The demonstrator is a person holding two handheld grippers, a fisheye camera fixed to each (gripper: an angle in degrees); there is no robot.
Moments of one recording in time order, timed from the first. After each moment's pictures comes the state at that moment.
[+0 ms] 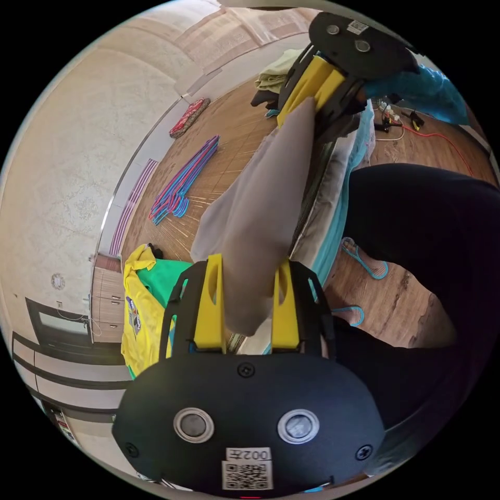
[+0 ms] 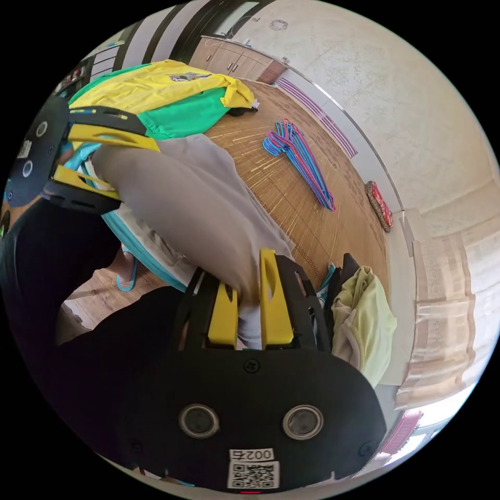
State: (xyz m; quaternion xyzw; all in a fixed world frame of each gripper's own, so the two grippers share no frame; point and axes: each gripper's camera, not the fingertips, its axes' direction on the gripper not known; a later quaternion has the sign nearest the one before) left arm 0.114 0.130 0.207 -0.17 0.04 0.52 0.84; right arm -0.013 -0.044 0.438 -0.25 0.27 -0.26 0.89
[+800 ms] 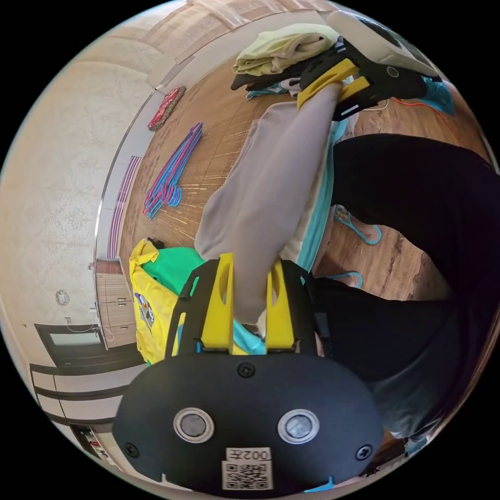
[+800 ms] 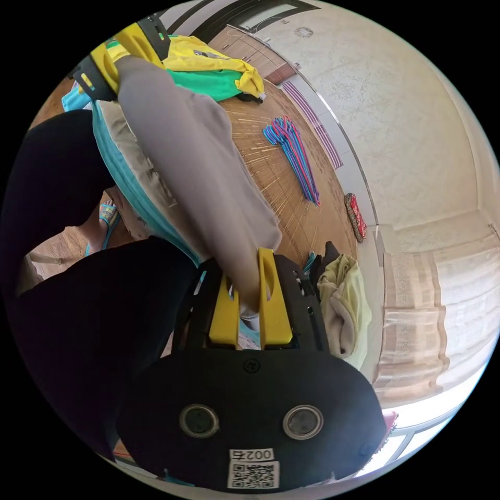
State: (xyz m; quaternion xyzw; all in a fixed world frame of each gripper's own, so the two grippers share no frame) left arm 0.192 0.065 0.133 -0.23 0.04 0.56 0.79; right arm 0.062 -0.009 0.387 -0.23 0.31 -0.33 0.86
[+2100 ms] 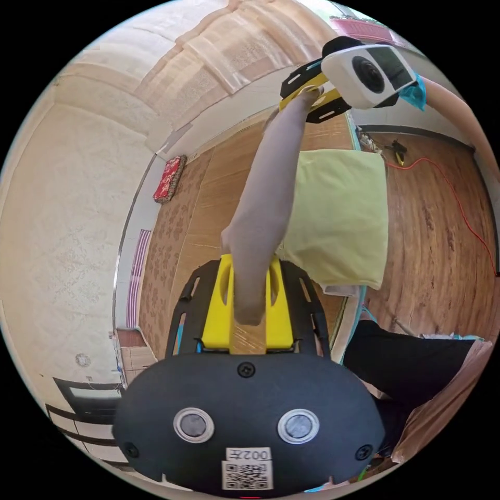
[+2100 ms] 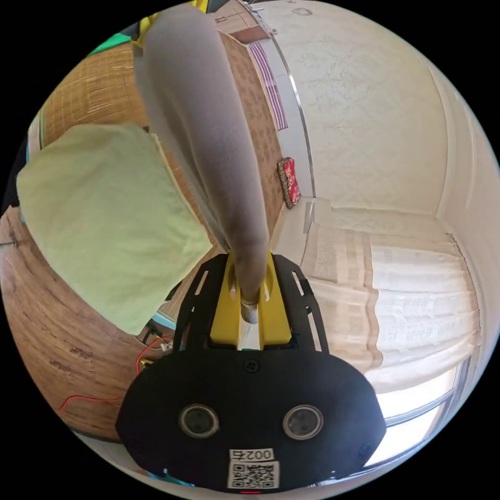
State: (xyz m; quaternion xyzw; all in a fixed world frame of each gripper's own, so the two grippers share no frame) left arm 0.519 -0.189 0.109 -0.13 0.12 0.60 0.78; right arm 0.491 -0.049 0.161 -0.30 0.44 -0.38 0.75
